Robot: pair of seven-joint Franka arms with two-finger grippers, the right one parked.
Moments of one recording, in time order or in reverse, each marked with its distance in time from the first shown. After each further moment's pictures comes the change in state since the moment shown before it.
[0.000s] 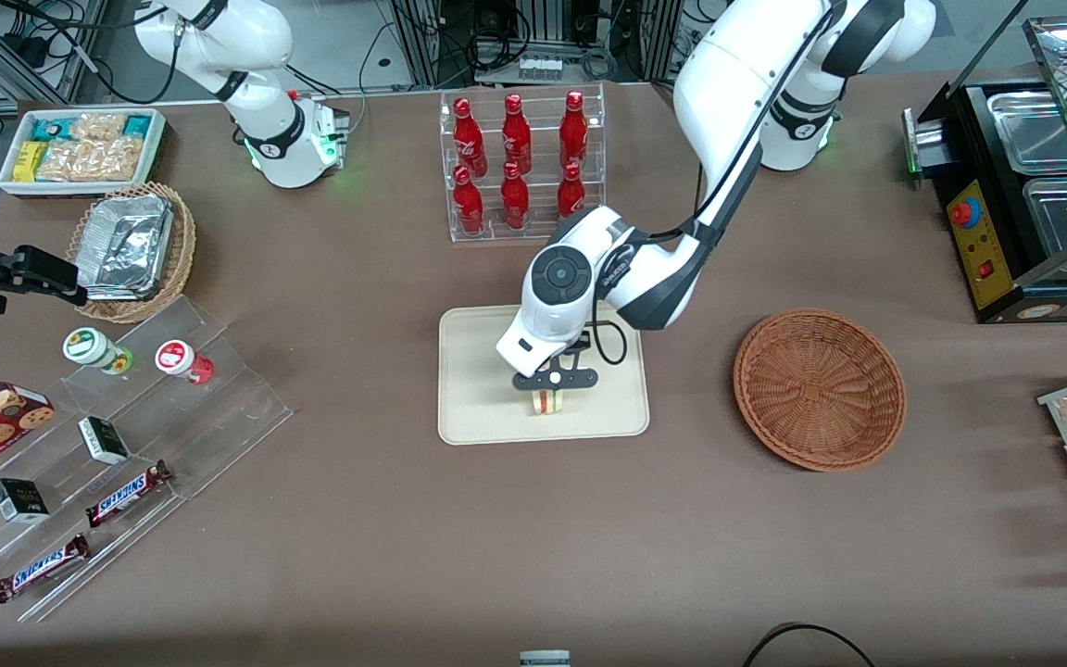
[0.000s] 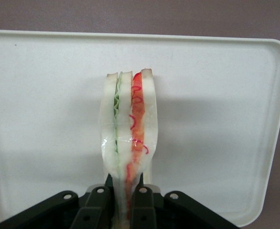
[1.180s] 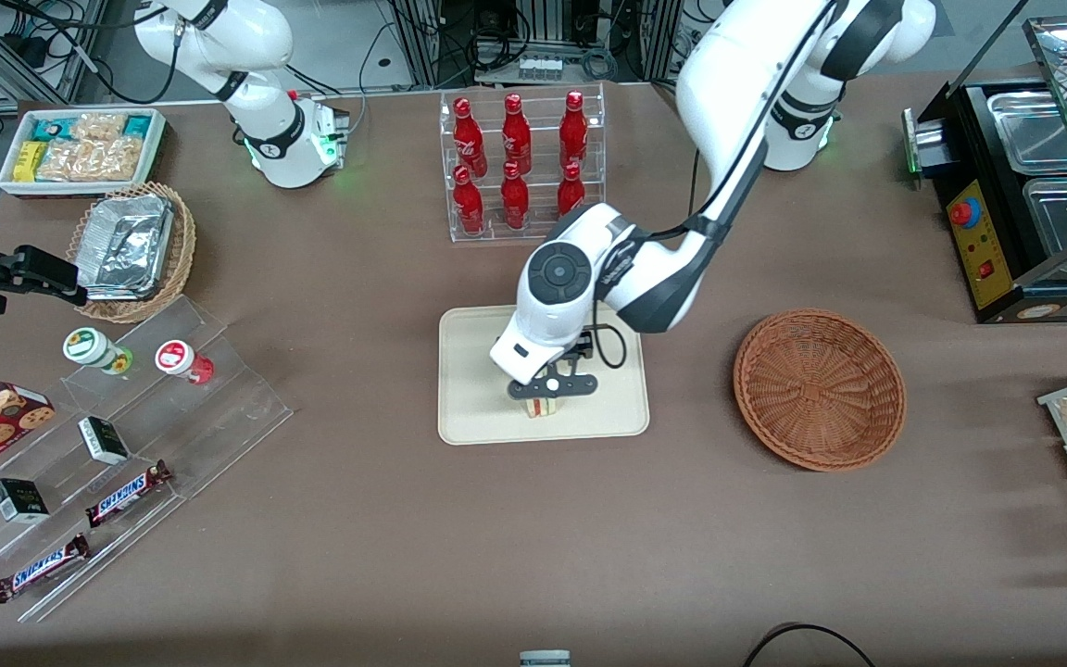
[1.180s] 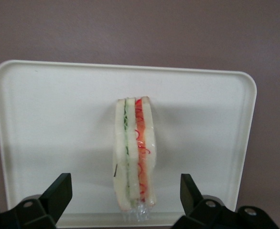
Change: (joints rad) arm 0.014 -0.026 0.022 0.126 0.000 -0.129 -0.012
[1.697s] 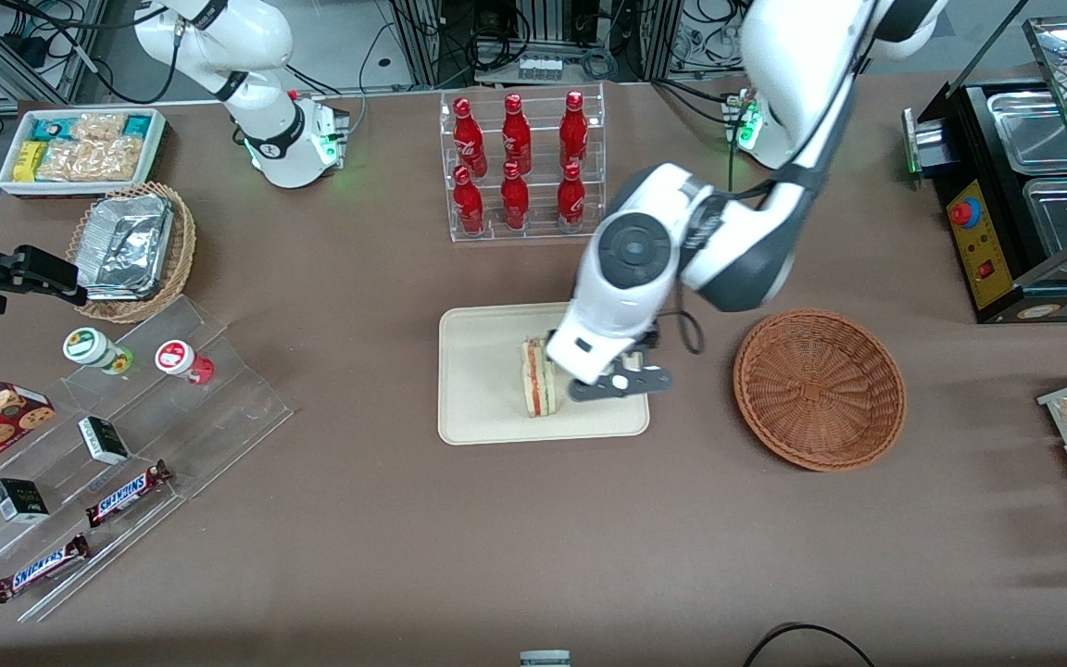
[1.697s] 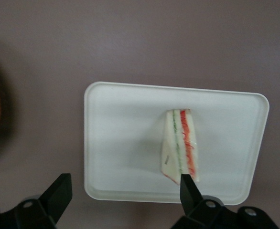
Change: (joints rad) arm 0.117 -0.153 0.017 0.002 0.011 -0.210 0.109
